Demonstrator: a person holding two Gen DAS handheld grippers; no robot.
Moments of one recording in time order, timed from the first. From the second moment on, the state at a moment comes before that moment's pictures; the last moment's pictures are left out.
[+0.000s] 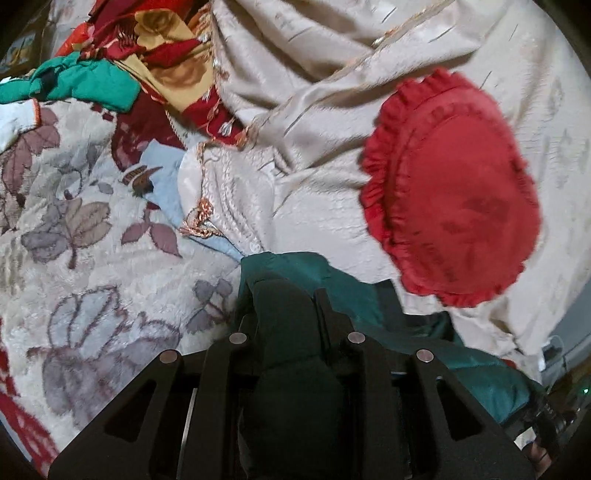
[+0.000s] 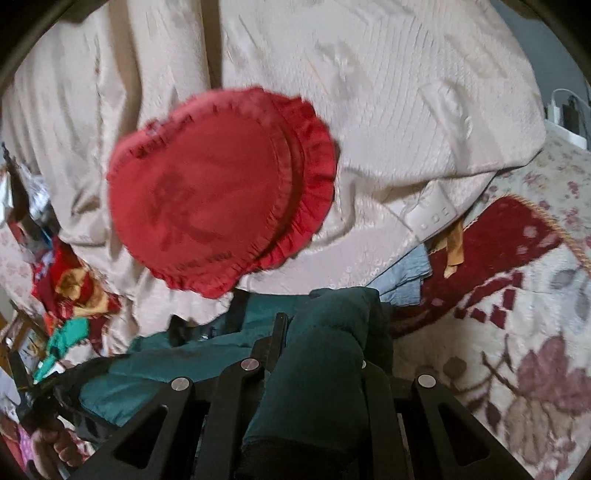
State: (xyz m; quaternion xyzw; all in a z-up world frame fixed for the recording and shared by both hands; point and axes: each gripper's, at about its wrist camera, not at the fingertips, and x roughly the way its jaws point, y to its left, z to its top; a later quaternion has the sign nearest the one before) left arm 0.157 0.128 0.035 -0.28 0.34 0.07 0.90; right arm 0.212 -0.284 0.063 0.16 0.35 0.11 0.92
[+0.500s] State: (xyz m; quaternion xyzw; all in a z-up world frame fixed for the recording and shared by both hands) left arm 0.227 0.110 -0.012 -0.21 0.39 0.10 0.89; right arm 0.282 -0.270 0.001 0.16 0.45 0.10 0.87
